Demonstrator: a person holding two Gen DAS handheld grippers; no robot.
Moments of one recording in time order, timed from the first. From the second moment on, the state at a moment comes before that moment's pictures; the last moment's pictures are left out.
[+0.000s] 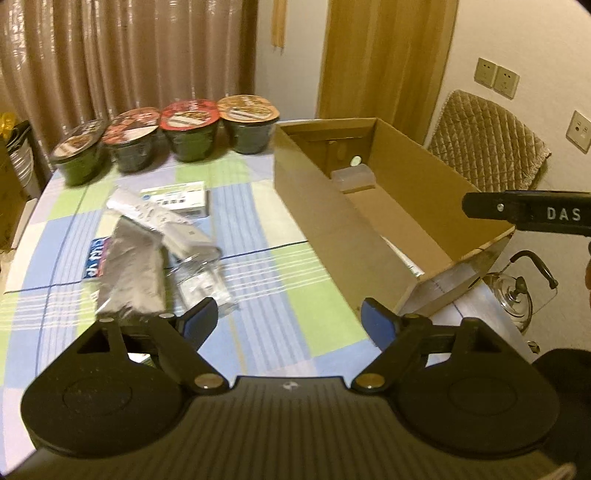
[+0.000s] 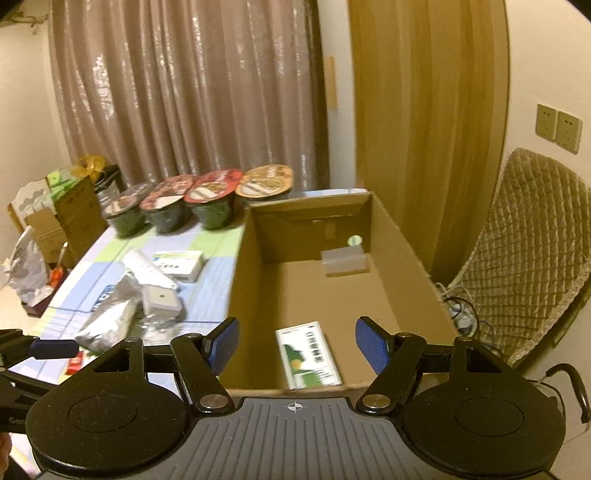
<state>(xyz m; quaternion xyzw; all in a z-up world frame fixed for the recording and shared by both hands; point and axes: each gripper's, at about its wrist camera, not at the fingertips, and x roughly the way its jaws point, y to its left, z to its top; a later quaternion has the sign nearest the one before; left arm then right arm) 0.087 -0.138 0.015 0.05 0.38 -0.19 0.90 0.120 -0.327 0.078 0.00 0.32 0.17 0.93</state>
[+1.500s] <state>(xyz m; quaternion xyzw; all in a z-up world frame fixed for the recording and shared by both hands) 0.115 0.033 -0.032 0.01 0.44 -0.05 0.90 0.092 -0.168 0.010 -0.12 0.38 0.32 0.86</state>
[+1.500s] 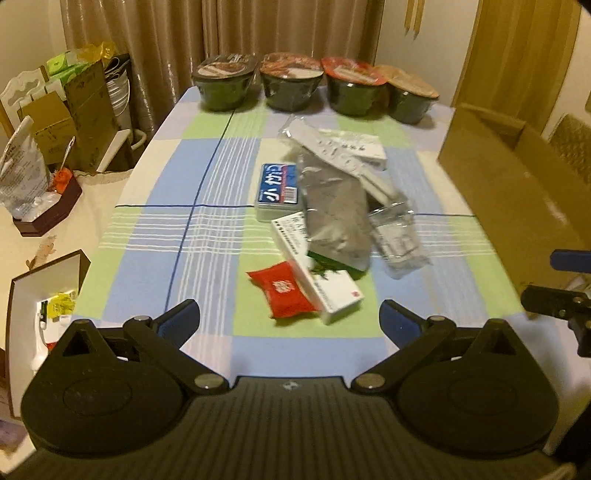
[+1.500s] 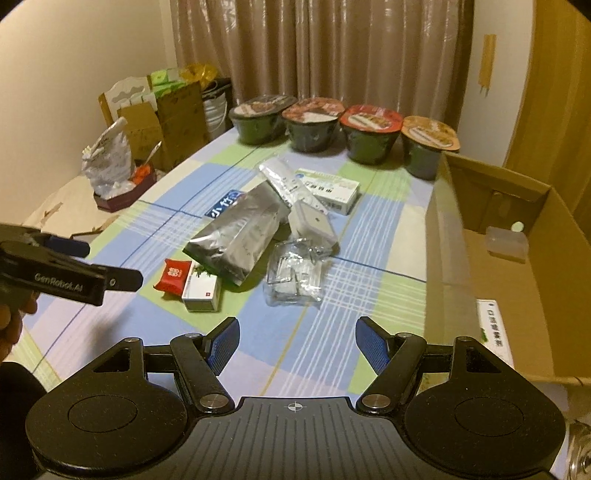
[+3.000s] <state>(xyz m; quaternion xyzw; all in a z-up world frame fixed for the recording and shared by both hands) 0.177 0.031 -0.115 0.05 0.45 -0.06 0.89 0.183 -0.091 -0.077 -0.17 0.39 0.34 0.84</state>
